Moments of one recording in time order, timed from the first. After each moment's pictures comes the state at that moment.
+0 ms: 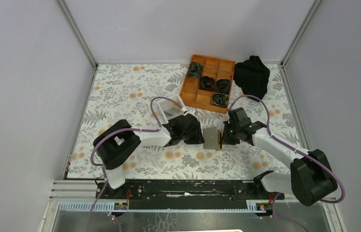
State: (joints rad) left arm -0.90 1.80 0.91 0.08 0.04 -0.87; right arm 0.47 1.27 0.68 -0.50 -0.10 0.55
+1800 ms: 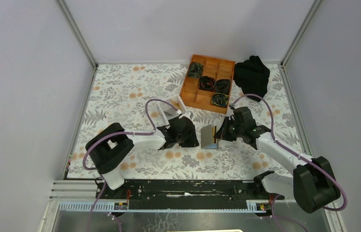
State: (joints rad) left arm -0.90 1.72 0.83 0.05 0.03 -0.85; right arm 0.42 1.18 0.58 -0.25 -0.28 0.64
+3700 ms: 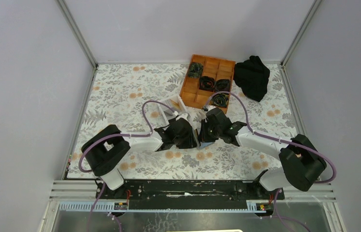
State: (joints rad) left arm -0.90 1.68 0.77 0.04 0.02 -0.87; right arm 0.71 1.40 0.74 -0.19 -0.14 0.60
